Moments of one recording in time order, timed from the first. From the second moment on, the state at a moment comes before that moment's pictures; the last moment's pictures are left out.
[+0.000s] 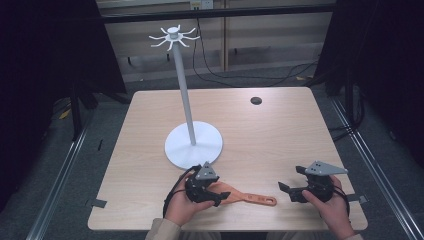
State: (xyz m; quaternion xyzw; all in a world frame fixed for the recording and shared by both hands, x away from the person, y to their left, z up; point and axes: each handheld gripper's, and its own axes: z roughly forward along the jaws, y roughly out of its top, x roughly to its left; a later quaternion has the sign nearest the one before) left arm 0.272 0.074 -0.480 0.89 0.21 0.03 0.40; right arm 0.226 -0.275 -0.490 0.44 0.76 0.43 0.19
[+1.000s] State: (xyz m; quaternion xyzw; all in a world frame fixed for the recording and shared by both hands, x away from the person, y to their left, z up) left arm 0.270 0.006 -0.492 0.93 0.08 0.01 0.35; right arm 0.225 -0.284 -0.488 0.46 0.74 0.44 0.19
